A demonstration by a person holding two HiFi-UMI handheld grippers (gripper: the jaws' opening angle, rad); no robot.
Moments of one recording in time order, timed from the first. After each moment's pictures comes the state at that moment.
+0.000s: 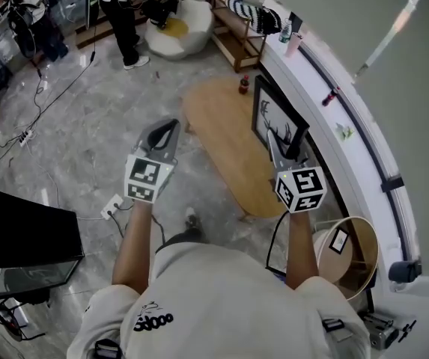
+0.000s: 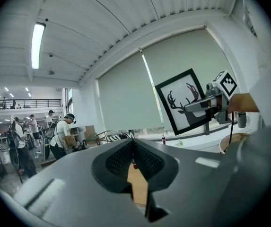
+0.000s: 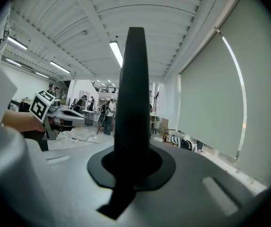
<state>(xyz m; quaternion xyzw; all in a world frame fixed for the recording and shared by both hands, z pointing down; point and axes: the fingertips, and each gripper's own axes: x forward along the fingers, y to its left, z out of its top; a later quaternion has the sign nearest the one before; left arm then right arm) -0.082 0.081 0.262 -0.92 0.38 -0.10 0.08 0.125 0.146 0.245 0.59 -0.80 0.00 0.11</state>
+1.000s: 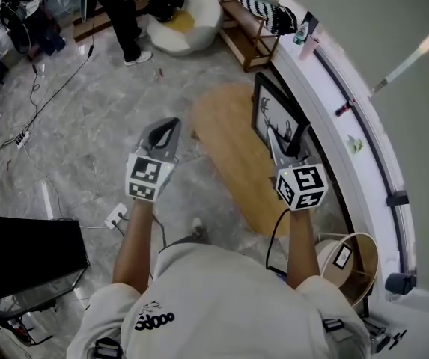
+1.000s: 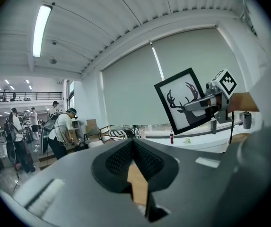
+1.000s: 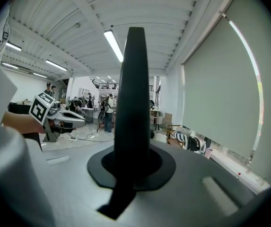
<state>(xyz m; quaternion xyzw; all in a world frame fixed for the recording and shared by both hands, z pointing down) -0.114 -0.085 0.290 -0.92 0.38 -0.11 0.04 0.091 -0.025 0.266 0.58 -0.80 0.03 0.12</state>
